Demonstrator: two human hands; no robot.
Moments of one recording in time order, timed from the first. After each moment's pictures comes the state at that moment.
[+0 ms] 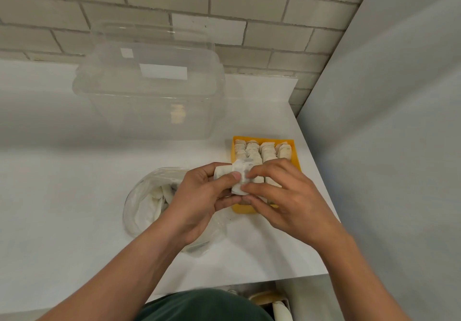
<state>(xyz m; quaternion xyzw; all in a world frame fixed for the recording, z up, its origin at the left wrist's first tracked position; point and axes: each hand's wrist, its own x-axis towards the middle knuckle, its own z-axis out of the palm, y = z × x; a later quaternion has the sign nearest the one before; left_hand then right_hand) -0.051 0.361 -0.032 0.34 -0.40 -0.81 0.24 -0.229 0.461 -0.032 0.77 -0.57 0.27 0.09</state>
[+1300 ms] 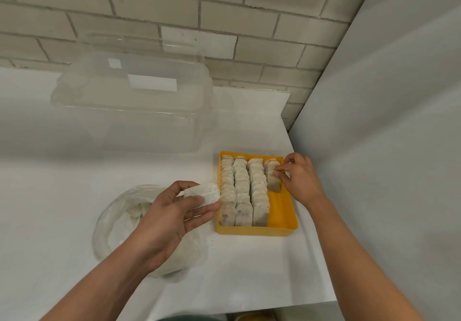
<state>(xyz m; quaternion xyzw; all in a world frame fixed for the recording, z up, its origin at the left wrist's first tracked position) -0.054 0.352 -0.042 0.40 -0.32 -0.81 0.28 -0.392 0.395 -0.122 0.54 -0.83 0.14 -0.03</state>
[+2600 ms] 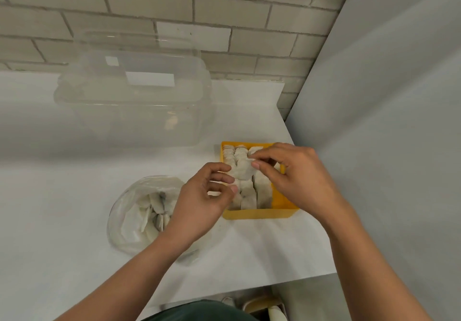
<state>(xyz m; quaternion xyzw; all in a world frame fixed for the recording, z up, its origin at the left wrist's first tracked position) -0.071 0.365 -0.059 0.37 -0.65 -0.59 0.30 -0.261 0.443 0.002 0.64 -0.71 0.30 -0.01</state>
